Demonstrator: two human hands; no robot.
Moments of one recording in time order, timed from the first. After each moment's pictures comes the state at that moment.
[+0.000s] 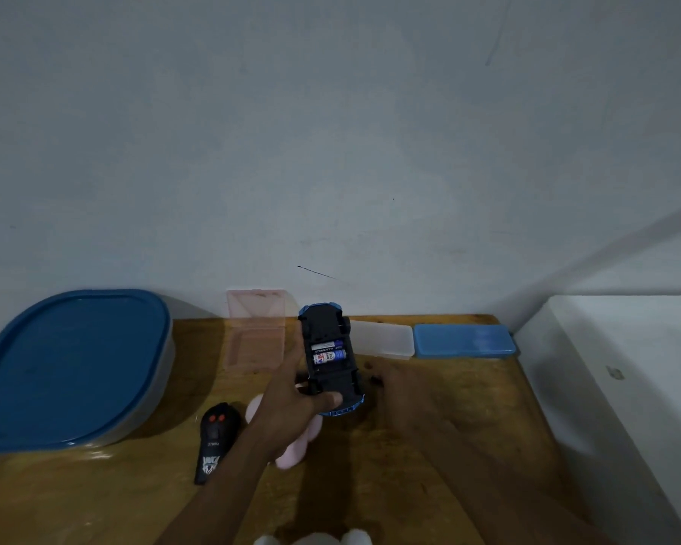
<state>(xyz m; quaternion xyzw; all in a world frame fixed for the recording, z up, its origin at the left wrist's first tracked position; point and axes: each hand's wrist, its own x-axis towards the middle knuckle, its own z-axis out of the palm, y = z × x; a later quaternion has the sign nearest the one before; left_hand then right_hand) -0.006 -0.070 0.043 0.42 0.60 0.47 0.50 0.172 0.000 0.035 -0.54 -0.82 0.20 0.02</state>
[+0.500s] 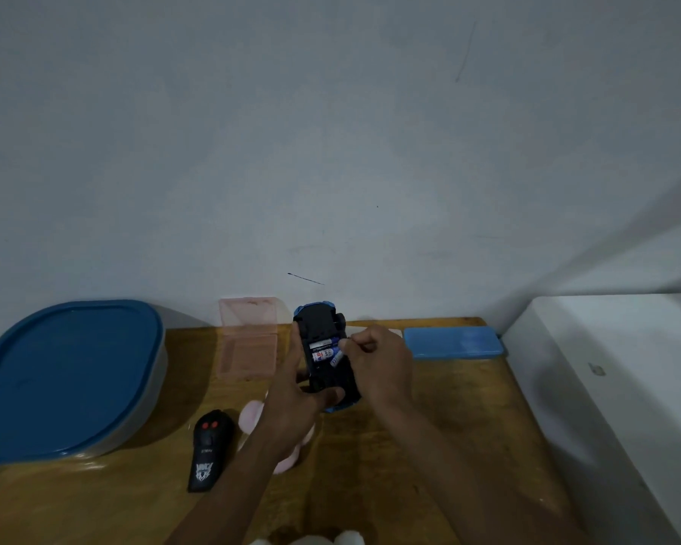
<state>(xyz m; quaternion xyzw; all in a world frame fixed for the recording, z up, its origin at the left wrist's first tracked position) 0.014 -0.066 0.058 0.44 0.59 0.51 0.44 0.130 -0.004 0.089 -0.63 -0.62 0.32 0.34</state>
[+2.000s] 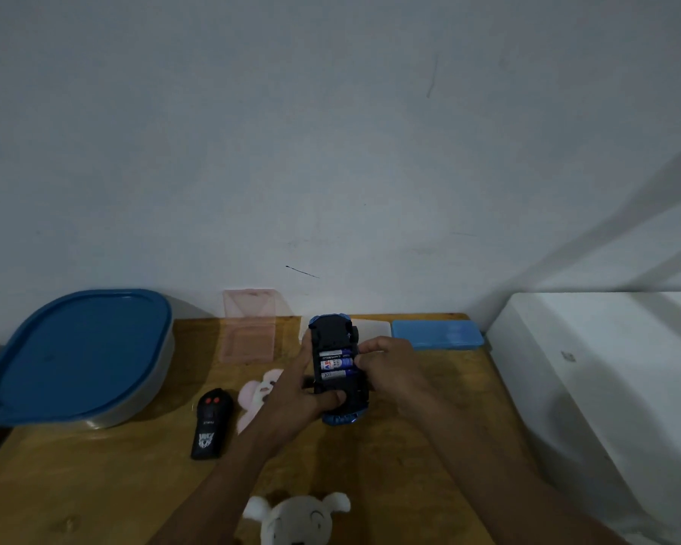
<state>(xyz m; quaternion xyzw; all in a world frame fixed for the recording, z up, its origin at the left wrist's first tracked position) 0.029 -0.105 0.075 0.45 0.53 0.47 0.54 0.177 -0.030 0.101 -0.63 -0.54 0.51 0.24</state>
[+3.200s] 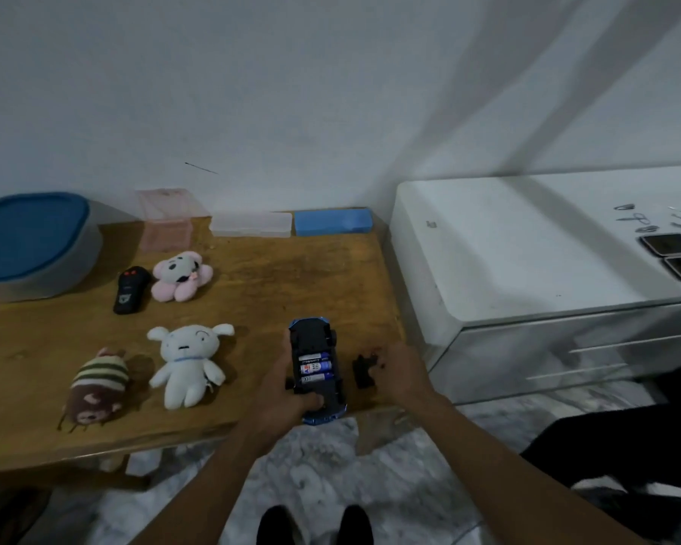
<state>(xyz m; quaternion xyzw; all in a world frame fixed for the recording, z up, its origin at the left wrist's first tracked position) 0.255 -0.287 0.044 0.40 0.62 0.37 0.56 0.447 -0.206 0.040 -0.62 -0.68 0.38 0.11</state>
